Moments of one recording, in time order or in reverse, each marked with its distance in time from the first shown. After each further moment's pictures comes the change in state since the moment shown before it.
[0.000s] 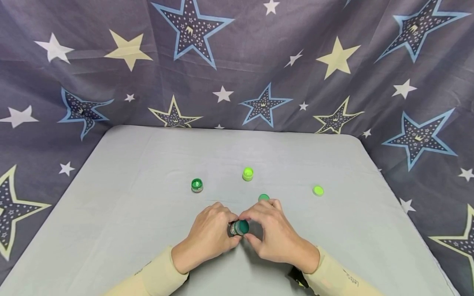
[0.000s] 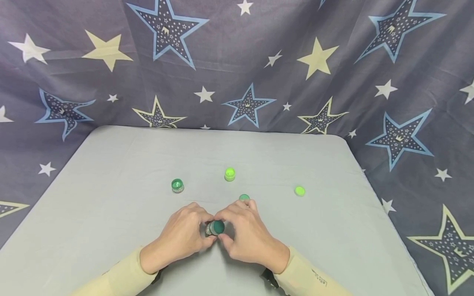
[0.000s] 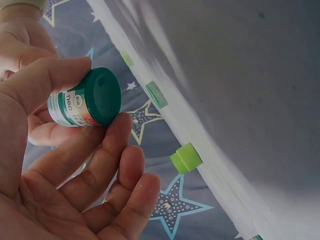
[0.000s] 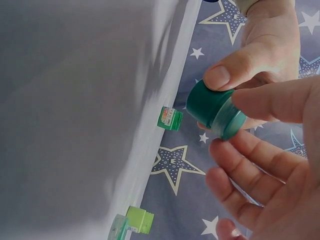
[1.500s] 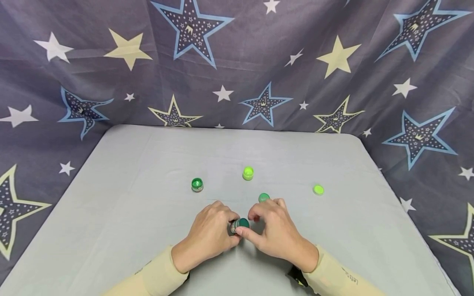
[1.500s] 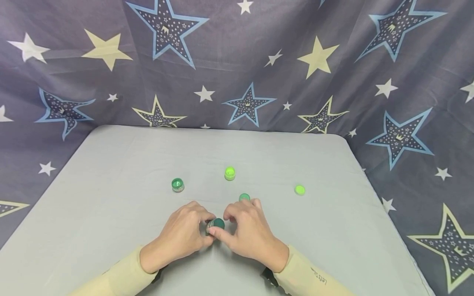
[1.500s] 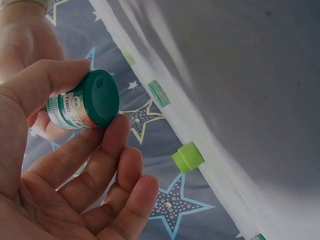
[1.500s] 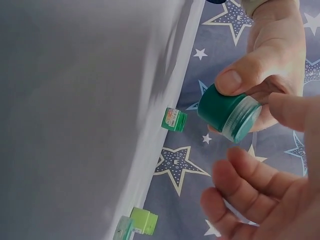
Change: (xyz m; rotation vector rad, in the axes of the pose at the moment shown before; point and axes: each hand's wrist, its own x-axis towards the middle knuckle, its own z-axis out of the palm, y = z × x) left_hand 0.000 0.001 -0.001 0.008 0.007 -0.011; right_hand 0.001 0.001 0.002 -0.078 0.092 0.074
